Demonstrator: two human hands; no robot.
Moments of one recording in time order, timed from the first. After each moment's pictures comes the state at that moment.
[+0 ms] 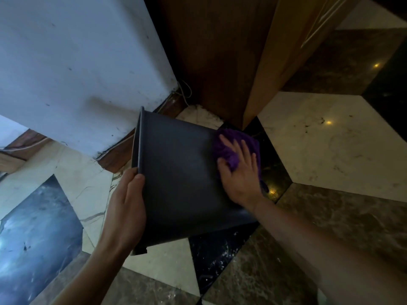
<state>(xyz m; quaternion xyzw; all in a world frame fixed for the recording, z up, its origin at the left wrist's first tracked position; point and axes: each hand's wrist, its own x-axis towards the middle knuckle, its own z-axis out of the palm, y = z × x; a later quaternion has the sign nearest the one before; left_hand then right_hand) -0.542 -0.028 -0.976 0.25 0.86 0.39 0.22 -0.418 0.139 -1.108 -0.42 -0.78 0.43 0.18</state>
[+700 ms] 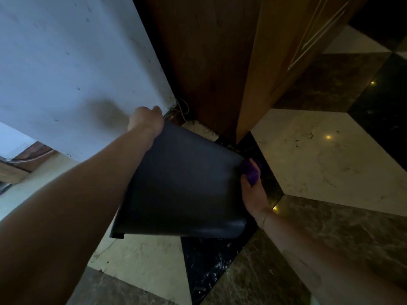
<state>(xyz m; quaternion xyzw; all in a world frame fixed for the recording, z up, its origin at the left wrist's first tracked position) -0.627 0.145 -0.963 0.17 0.94 0.27 0.15 -0.375 0.160 -1.155 -0.51 -0.53 0.63 0.25</state>
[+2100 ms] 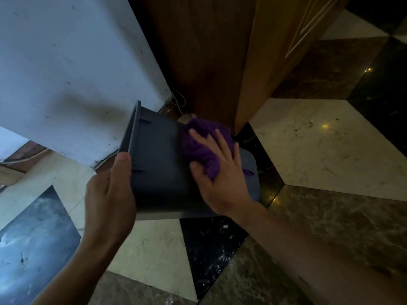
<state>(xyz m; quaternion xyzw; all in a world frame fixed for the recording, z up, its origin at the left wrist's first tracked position) -0.525 -0.010 -0.935 0.28 0.87 0.40 0.09 -0.413 0.115 -1.036 -0.32 -0.81 0.40 0.29</state>
